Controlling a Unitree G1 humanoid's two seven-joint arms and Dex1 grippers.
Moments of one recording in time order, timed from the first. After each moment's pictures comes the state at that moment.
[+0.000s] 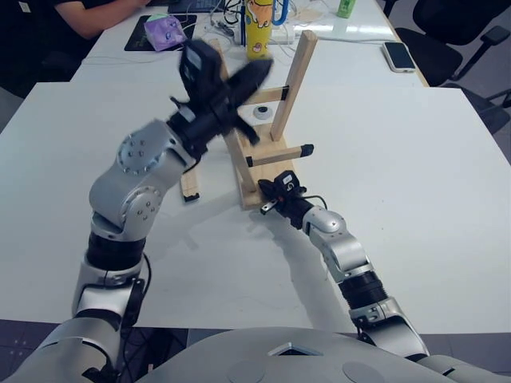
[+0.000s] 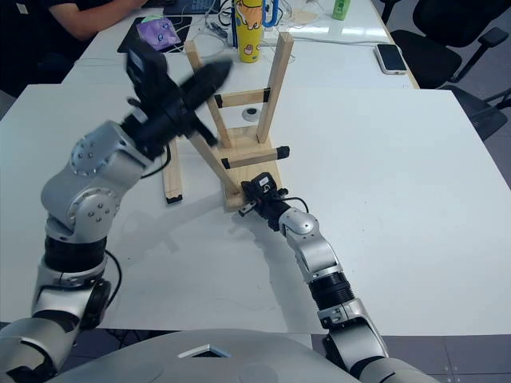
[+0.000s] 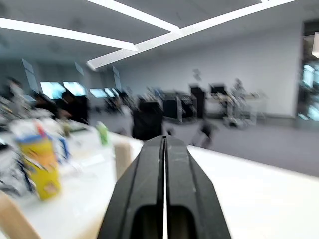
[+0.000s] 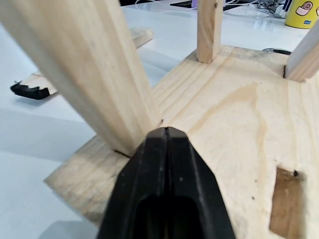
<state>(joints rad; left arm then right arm) -0.57 0.34 -0.06 -0.38 -0.61 0.40 -0.27 -0.18 -0.12 0.28 0.16 0.09 0.23 0.39</state>
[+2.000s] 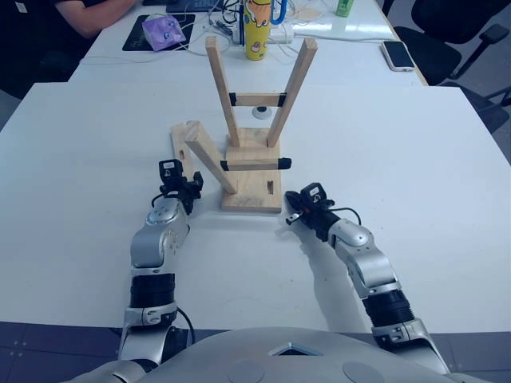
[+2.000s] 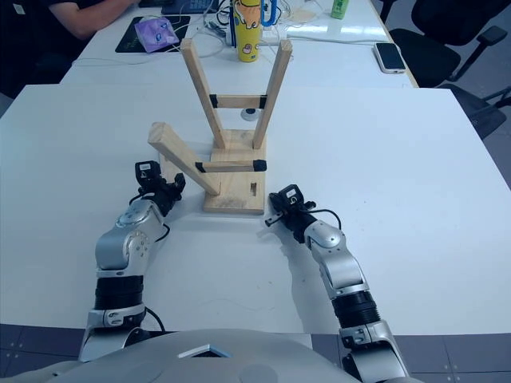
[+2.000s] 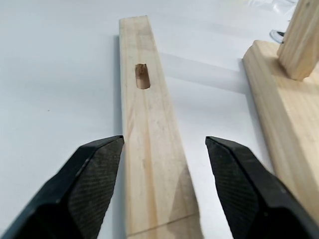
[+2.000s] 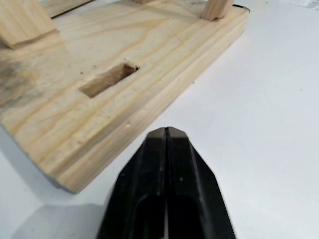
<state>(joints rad) -0.16 0.04 0.09 -0.10 -0.19 0.71 0.12 -0.05 -0.23 0.19 0.02 0.09 0.32 0.39</state>
